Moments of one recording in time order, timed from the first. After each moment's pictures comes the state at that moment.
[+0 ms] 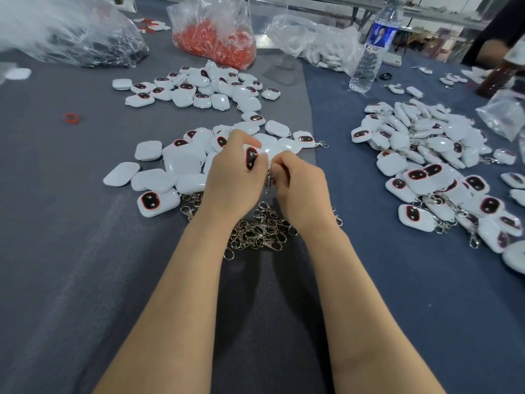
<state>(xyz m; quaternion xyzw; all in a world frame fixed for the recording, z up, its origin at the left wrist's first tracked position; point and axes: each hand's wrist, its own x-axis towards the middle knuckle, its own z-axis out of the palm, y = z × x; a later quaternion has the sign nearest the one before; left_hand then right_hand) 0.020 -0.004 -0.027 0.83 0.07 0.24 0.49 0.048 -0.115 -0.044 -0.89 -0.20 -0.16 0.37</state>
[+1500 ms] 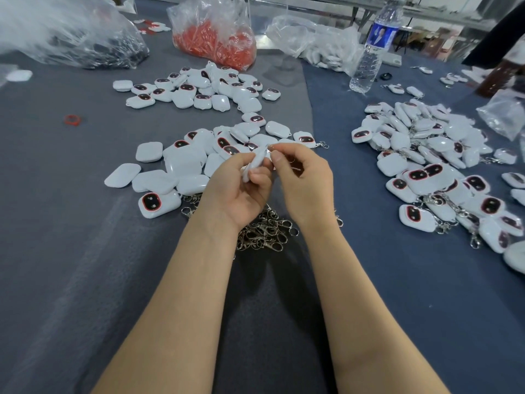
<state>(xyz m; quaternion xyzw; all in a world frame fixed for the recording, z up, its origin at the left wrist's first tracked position) 0.026 -0.005 -0.022 0.18 0.15 -0.11 0.97 0.042 -0.110 -0.032 -0.78 -0.13 -0.12 0.60</state>
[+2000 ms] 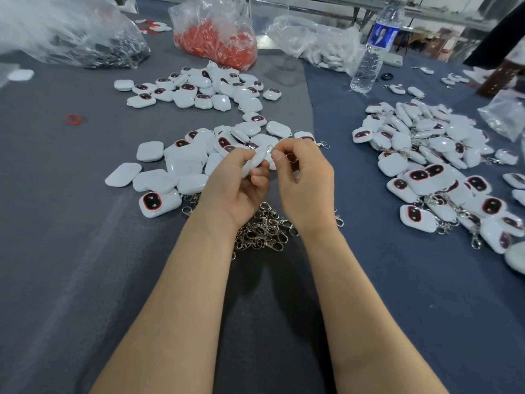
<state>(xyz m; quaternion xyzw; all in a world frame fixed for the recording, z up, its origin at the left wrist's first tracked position) 0.026 -0.007 -0.021 0.30 0.17 -0.04 0.94 0.040 -0.109 -0.033 -0.82 -0.19 -0.22 0.49</state>
